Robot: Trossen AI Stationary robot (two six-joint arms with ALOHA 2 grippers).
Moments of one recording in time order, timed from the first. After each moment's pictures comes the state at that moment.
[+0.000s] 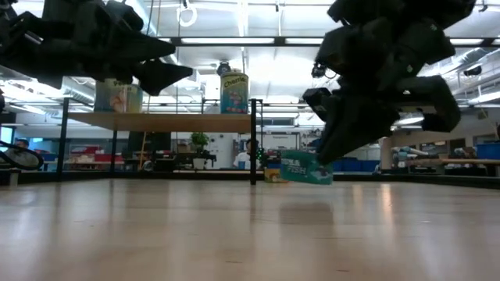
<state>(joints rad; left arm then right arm) 0.02 1.12 0.18 0.94 0.08 -0.05 0.24 1.65 0.77 0.03 0.08 -0.26</state>
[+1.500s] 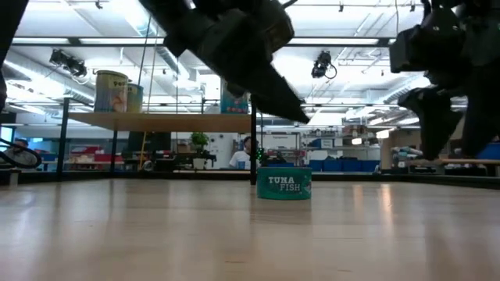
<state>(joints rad) -0.08 1.87 1.17 0.02 0.20 0.11 0.44 1.38 0.74 -0.60 0.16 0.47</state>
